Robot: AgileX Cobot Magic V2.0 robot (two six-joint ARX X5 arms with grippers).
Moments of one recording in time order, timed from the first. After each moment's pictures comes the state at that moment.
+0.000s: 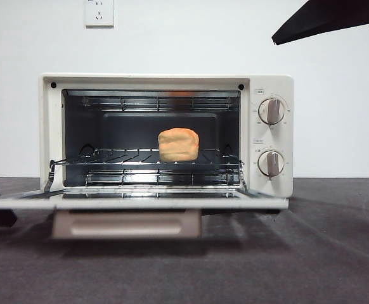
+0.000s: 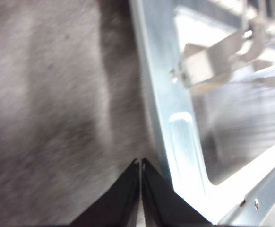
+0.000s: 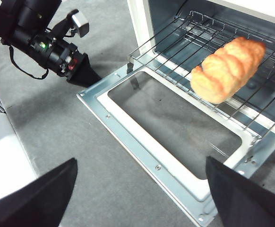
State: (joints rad) left arm 0.02 1.41 0.49 -0.03 0.77 -0.23; right arm 0.73 0.85 0.79 -0.45 -0.26 0.10
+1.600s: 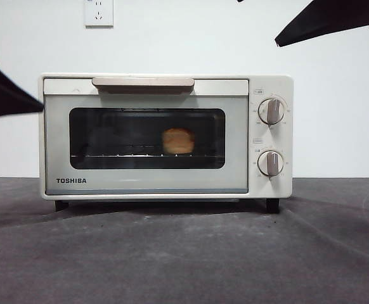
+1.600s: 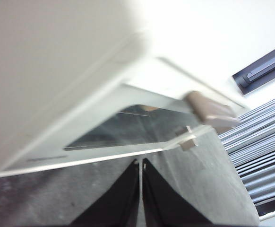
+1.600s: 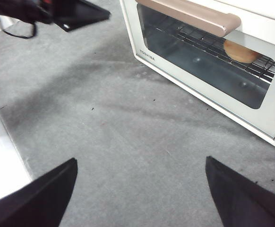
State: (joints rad) left arm 0.06 1.17 0.49 0.36 0.86 -0.56; right arm 0.73 0.85 0.79 -0.46 -0.23 0.10
